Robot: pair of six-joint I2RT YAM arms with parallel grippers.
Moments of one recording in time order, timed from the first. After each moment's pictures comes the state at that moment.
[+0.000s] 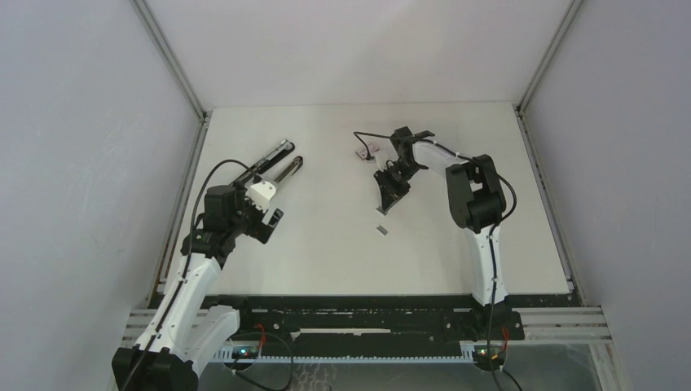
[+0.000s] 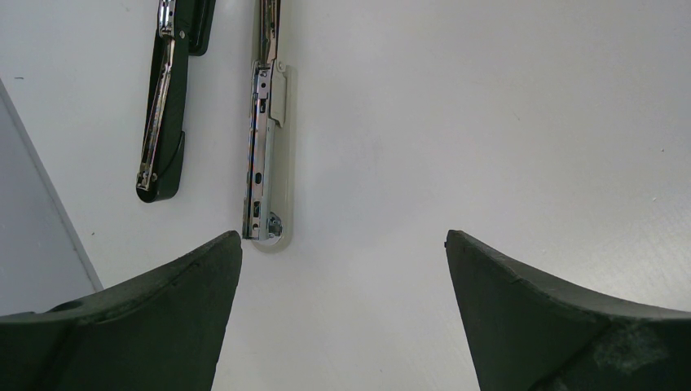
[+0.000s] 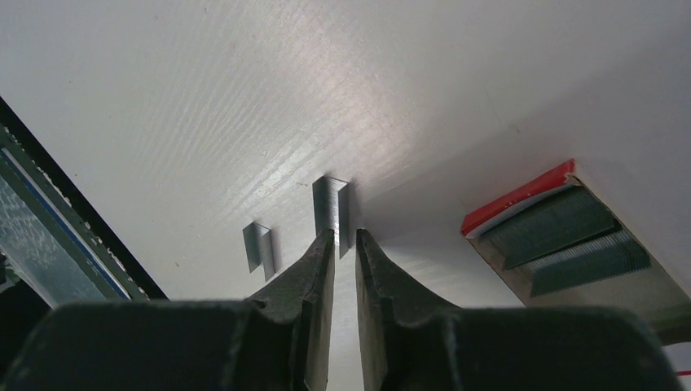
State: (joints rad) left arm -0.11 0.82 0.63 -0.47 0.19 0.49; right arm 0.36 2.24 1.71 -0.98 -0.60 -0.36
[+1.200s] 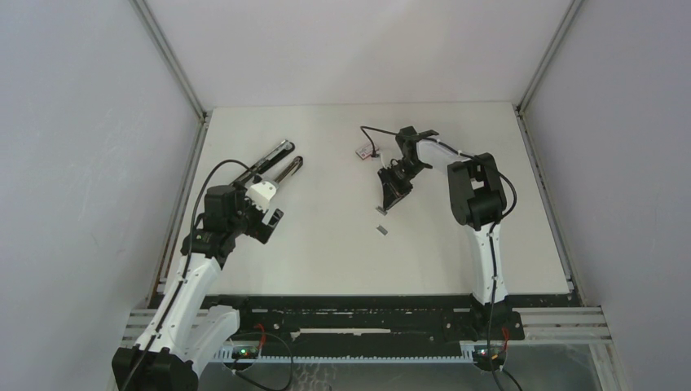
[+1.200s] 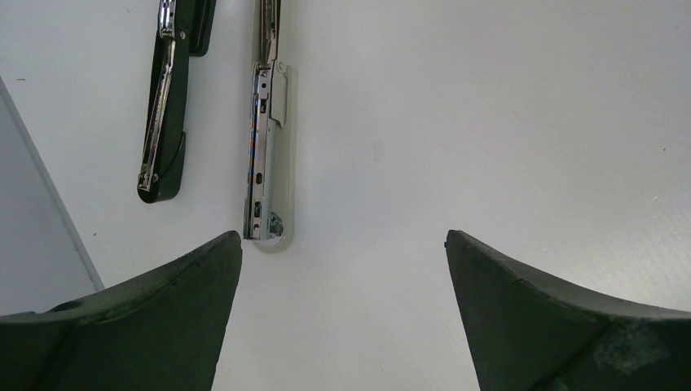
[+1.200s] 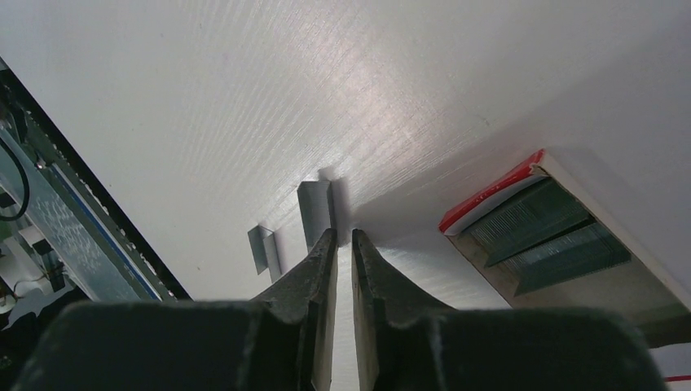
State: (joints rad) left arm -0.11 0.82 0.63 -0.47 0.19 0.50; right arm 0.34 2.27 1.73 -0.99 -0.66 -0.31
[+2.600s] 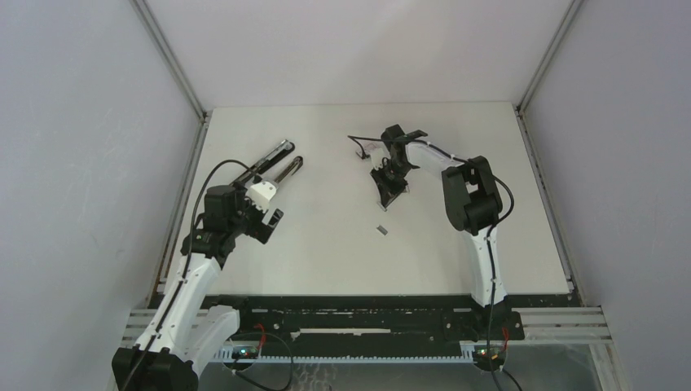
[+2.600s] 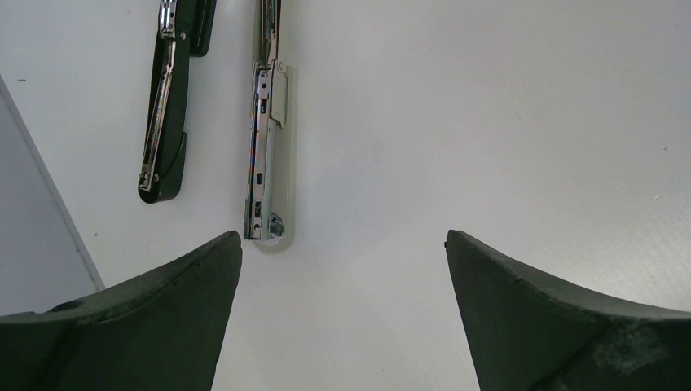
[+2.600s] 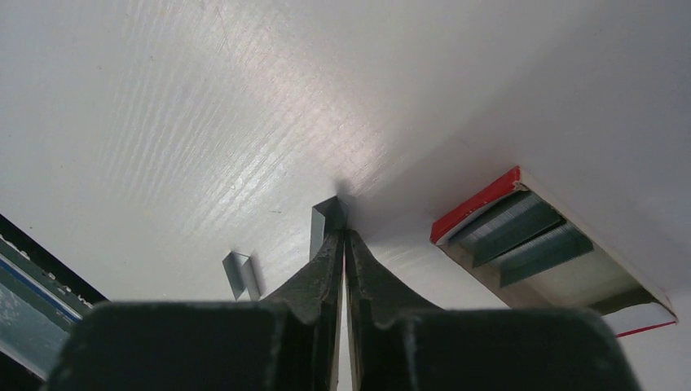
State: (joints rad) left arm -0.11 0.82 0.63 -0.47 0.19 0.50; right arm 0.41 2.24 1.74 -0.95 -0.42 -0.26
